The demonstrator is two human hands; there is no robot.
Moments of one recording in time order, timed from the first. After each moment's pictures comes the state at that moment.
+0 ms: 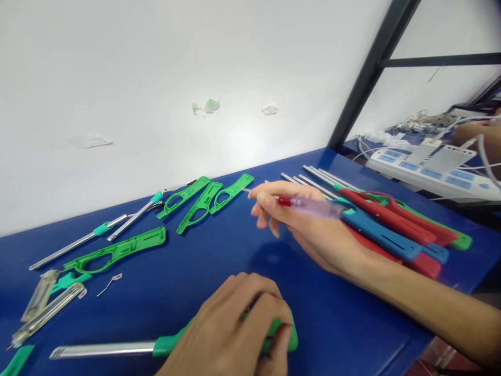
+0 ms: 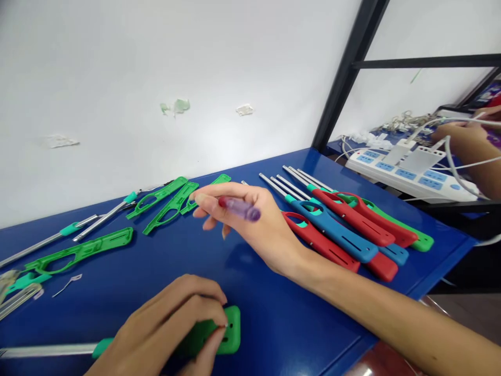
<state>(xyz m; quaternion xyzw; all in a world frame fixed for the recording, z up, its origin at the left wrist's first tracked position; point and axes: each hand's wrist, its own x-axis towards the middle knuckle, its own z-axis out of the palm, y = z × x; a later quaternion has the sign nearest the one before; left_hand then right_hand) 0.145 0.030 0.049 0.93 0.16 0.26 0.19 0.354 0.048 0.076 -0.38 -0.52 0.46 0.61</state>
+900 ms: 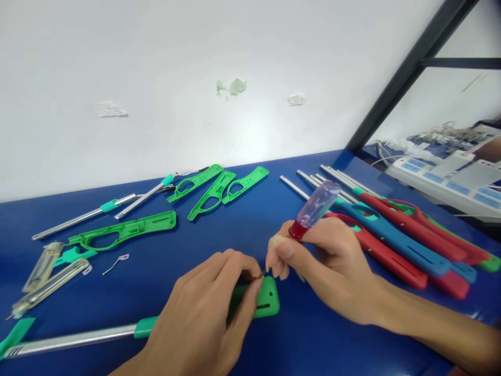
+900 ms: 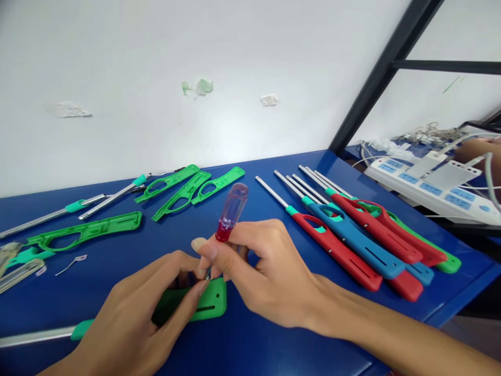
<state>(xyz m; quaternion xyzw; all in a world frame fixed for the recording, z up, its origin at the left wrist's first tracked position) 0.125 0.048 0.035 0.89 0.29 0.30 0.19 0.335 0.024 0.075 -0.46 -0.69 0.32 0.47</state>
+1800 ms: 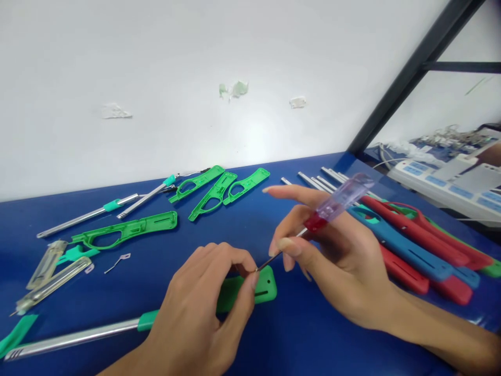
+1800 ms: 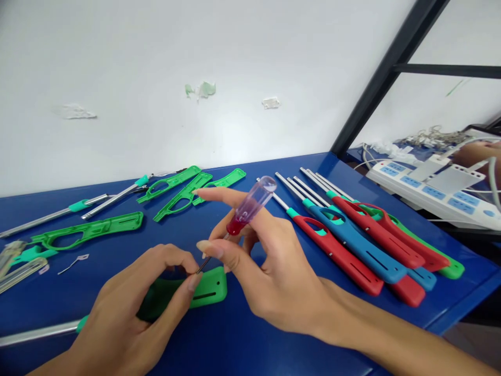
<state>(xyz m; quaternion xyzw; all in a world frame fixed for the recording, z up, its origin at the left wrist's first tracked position) 0.128 0.049 0.044 0.87 0.31 0.34 0.18 0.337 0.019 0.072 -0.43 -0.65 0.32 0.53</state>
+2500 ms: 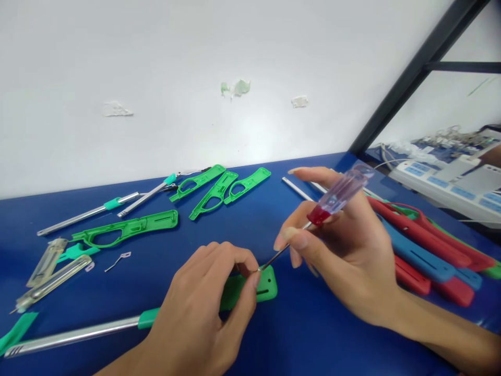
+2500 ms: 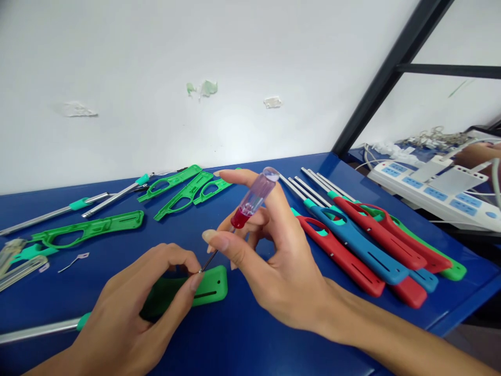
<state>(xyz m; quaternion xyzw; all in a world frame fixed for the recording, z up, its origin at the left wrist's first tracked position) 0.127 0.049 0.045 0.87 0.31 0.33 0.19 0.336 0.020 0.071 -0.43 -0.60 0.34 0.58</state>
